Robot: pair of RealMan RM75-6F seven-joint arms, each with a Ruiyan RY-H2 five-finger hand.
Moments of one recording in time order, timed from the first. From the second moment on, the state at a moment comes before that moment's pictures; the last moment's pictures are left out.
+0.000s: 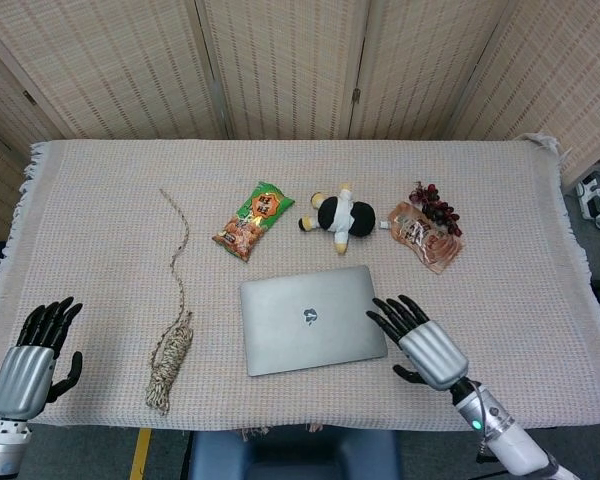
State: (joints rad) left arm -0.10 -1.18 0.00 -1.64 1.61 1.54 0.04; right arm 0.38 -1.29 0.00 -1.75 -1.66 1.11 -0.25
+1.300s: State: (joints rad) left arm -0.09 -1.20 0.01 -1.60 1.63 1.55 -0.02; right arm 0.65 -1.70 0.08 -1.49 -1.42 0.87 -0.50
